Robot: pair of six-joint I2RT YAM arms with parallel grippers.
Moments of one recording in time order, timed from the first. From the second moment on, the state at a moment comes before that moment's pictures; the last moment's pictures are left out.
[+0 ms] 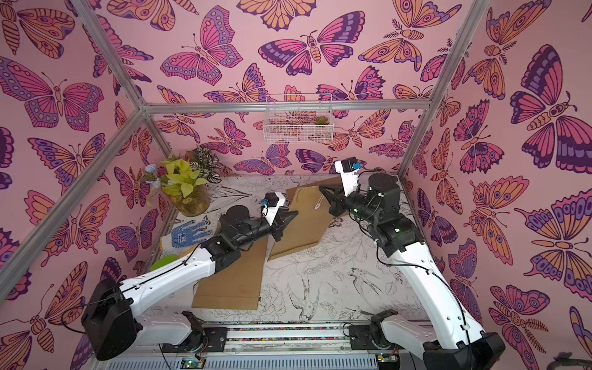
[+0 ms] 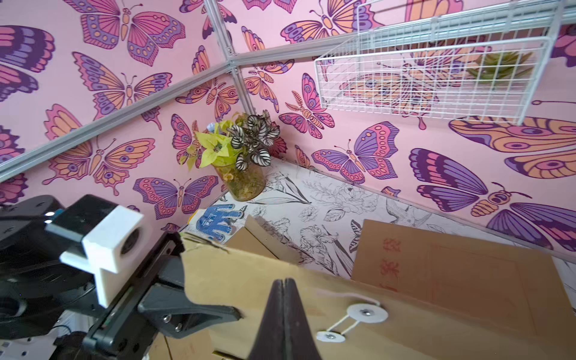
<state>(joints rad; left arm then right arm) -0.74 1.33 0.93 0.34 0.29 -0.01 0.35 1.11 1.25 -0.32 -0.49 0.18</state>
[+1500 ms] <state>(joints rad) -0.75 1.23 1.04 0.05 0.02 0.56 0.12 1.11 1.13 -0.18 -0.57 0.80</state>
